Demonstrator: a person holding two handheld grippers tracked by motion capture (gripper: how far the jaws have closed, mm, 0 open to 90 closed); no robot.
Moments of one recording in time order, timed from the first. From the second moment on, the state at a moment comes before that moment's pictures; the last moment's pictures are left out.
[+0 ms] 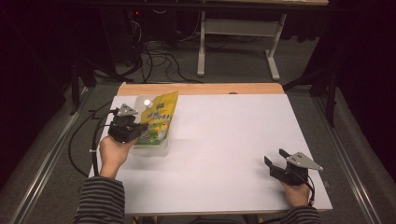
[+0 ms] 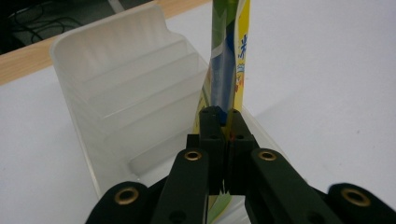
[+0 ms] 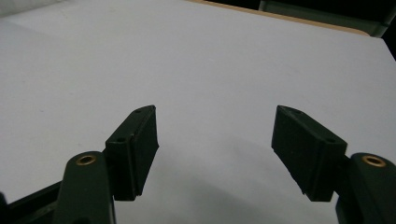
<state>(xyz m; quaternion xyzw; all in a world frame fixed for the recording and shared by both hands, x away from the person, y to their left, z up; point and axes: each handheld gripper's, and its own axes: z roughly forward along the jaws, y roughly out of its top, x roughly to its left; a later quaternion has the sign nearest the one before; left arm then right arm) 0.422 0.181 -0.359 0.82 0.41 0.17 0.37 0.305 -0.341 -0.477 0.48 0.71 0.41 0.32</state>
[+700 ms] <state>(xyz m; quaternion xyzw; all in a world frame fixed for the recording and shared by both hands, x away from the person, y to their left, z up) 0.412 0.180 -0.378 0.80 0.39 0.22 0.39 0.306 -0.341 -0.477 0.47 0.71 0.41 0.32</state>
